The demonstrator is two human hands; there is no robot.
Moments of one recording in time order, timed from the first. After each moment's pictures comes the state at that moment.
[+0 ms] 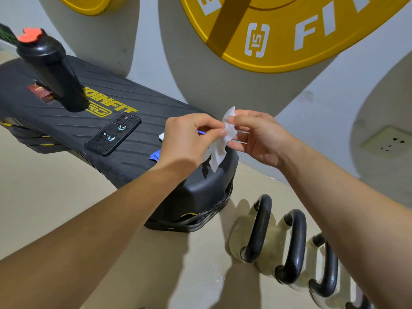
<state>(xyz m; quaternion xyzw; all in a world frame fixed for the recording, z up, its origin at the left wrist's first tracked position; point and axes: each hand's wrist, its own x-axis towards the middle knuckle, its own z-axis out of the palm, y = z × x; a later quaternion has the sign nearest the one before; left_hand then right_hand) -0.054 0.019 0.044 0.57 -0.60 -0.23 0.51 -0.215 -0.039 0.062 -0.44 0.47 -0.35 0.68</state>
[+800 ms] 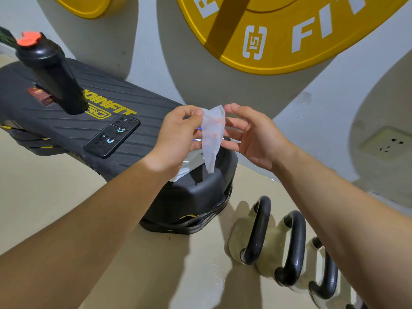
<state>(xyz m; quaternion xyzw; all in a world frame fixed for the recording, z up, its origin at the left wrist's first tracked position) -0.046 0.006 0.050 0.51 -0.40 -0.50 0.57 -0.209 -0.037 0.061 -0.42 0.42 -0.38 0.71</state>
